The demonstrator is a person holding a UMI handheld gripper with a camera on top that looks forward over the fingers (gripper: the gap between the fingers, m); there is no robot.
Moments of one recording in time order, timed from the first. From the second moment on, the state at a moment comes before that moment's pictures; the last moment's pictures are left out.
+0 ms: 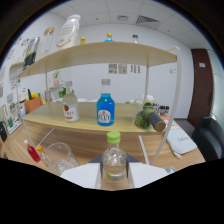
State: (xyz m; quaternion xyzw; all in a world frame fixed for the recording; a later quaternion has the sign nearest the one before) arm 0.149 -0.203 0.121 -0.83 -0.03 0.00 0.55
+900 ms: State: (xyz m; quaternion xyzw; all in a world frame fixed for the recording) arm 0.161 -0.202 0.016 -0.89 -0.03 0.01 0.46
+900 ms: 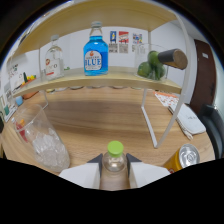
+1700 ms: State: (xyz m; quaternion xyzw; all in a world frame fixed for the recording) arm 0.071 -0.312 0.151 -0.88 -0.01 -0.04 0.47
